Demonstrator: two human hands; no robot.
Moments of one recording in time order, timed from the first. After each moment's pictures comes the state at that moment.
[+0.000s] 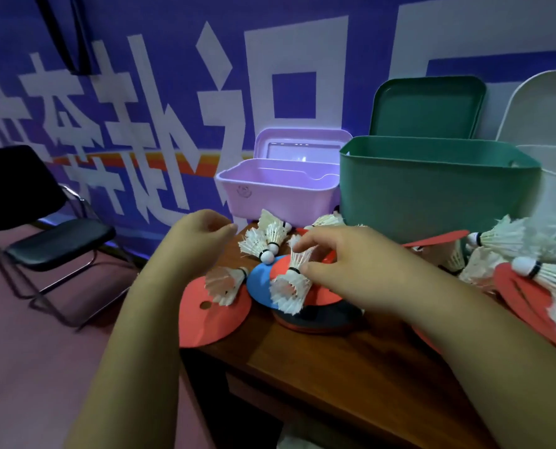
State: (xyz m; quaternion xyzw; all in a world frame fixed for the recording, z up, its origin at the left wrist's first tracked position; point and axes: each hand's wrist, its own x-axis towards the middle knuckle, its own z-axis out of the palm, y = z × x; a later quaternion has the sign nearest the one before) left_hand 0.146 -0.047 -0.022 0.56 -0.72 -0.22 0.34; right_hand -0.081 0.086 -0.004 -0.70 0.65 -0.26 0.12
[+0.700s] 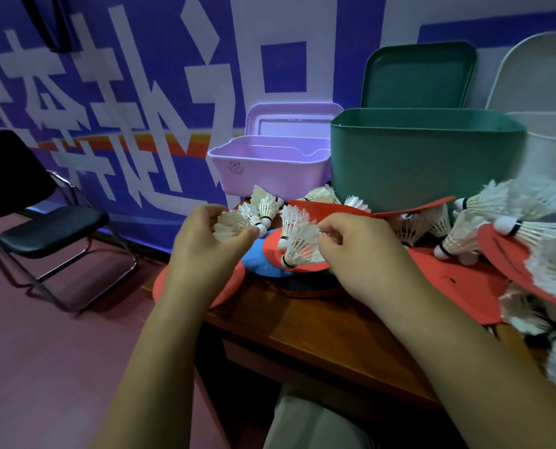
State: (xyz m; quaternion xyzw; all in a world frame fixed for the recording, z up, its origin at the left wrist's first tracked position) left_hand 0.131 0.016 -0.068 0.52 -0.67 -0.24 0.47; right_hand -0.077 0.105 -0.054 -0.59 0.72 -0.37 0.05
